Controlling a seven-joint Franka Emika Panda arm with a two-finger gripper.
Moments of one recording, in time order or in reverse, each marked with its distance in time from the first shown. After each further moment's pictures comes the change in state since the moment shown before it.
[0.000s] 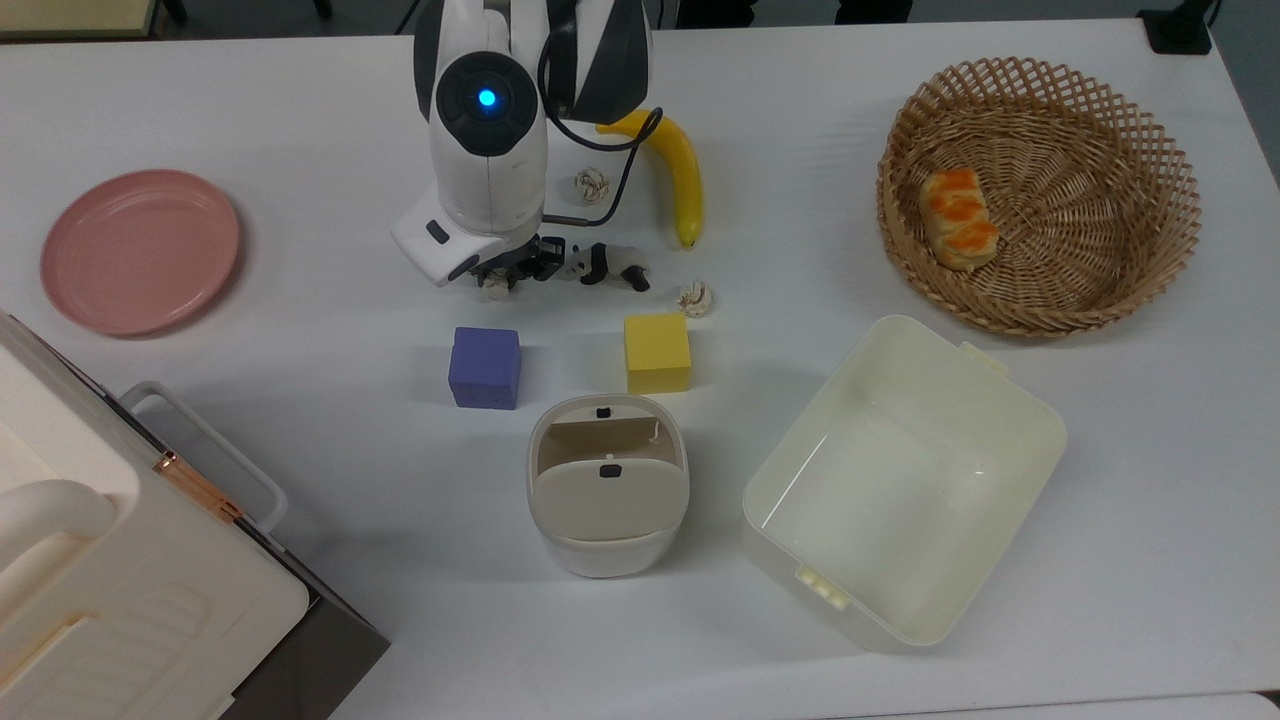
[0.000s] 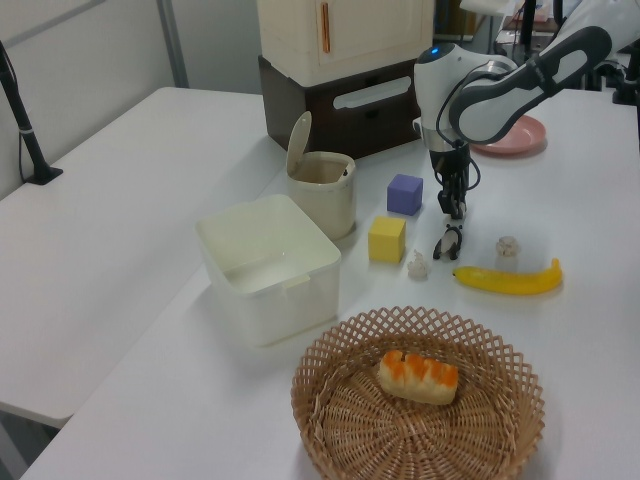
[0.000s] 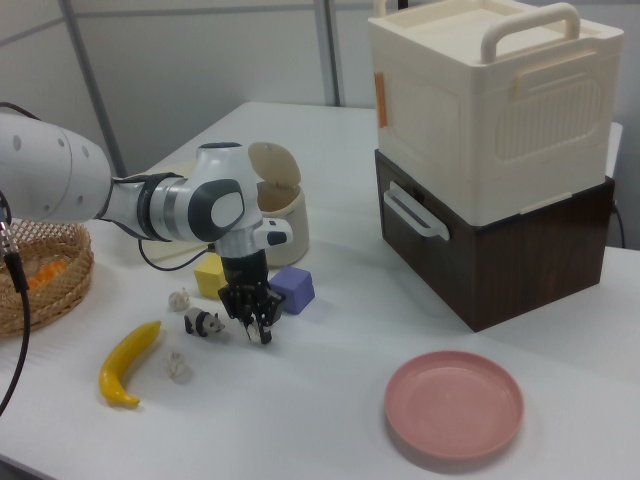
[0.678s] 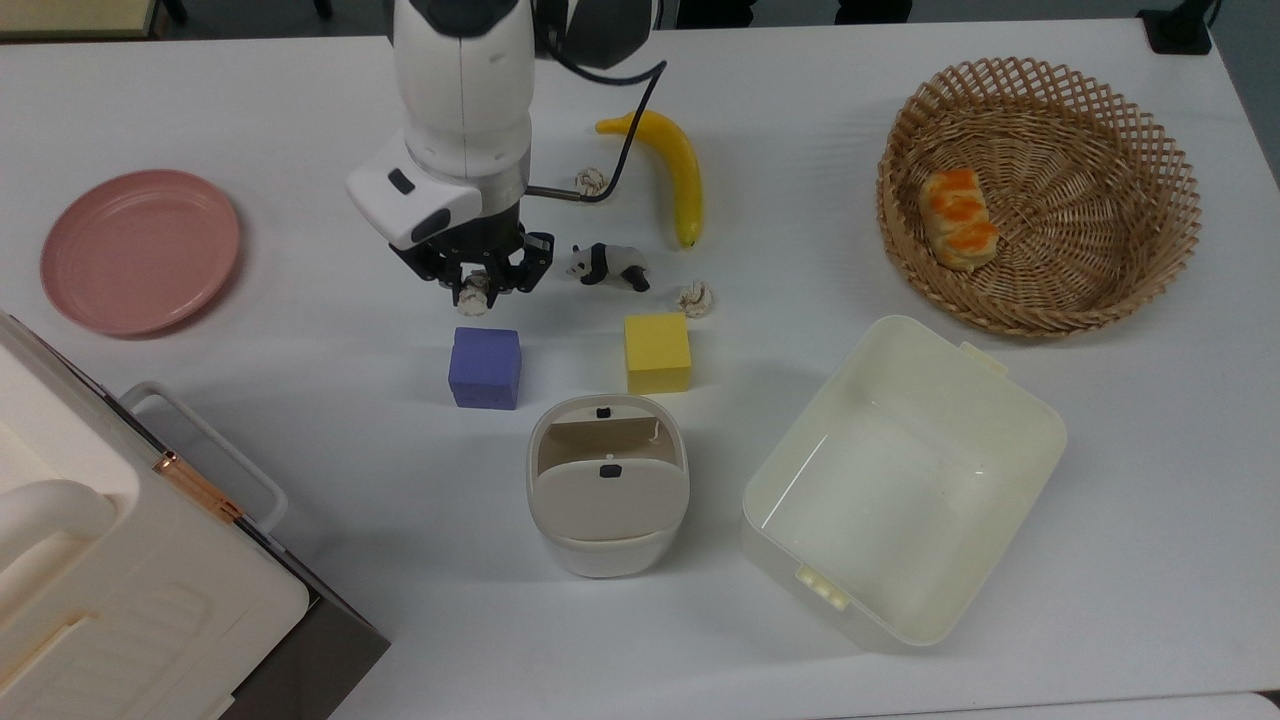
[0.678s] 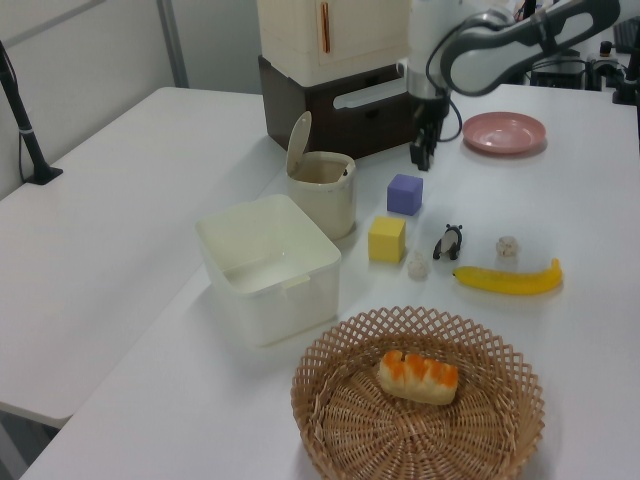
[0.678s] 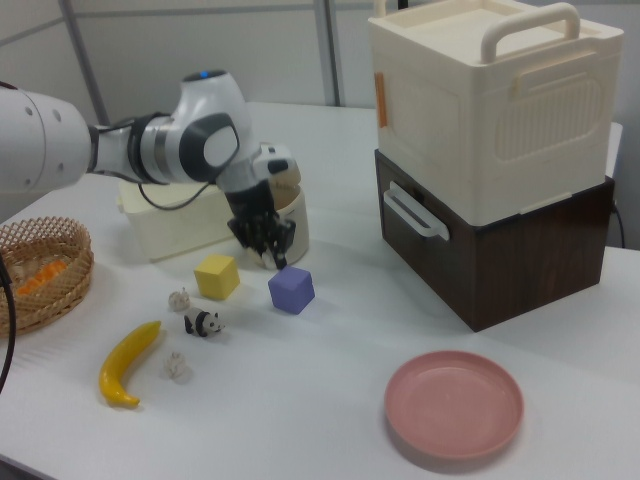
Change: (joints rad) arm 0.002 -0.044 0.000 0.182 0.000 0.002 0.000
